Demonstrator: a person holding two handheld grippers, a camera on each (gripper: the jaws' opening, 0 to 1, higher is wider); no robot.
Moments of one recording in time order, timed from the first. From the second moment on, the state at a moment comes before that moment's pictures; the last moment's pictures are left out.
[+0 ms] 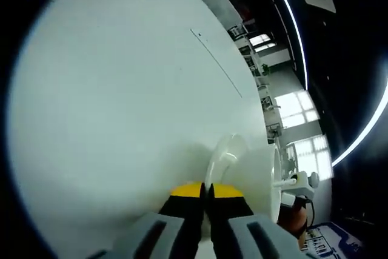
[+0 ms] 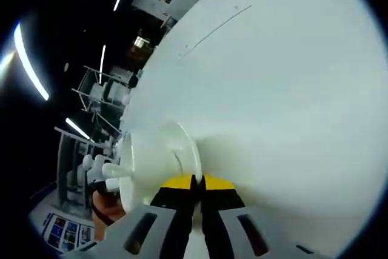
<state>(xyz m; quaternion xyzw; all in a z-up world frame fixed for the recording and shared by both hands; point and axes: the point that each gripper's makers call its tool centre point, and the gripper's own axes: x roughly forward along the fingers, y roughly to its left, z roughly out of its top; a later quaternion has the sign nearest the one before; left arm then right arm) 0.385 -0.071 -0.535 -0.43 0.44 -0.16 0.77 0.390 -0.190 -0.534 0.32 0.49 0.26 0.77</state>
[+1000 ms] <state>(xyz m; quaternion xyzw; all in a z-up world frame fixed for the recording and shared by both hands) 0.493 -0.060 -0.544 -0.44 0.42 -0.14 0.78 0.497 -0.176 -0.540 0.33 0.46 0.25 0.79</state>
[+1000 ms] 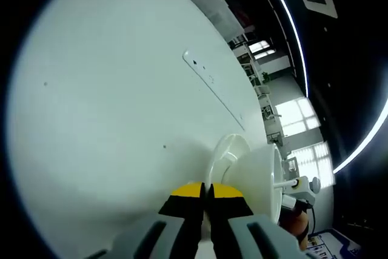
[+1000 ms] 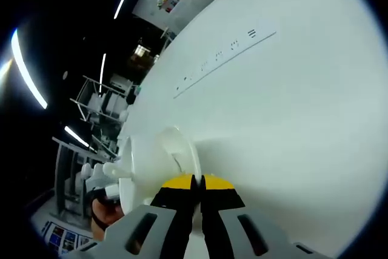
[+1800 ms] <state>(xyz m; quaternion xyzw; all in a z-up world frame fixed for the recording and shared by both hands) 0.487 -0.064 -0.563 -0.43 0.44 -0.12 0.78 0.503 -0.177 -0.564 0.33 0.47 0.23 0.78</state>
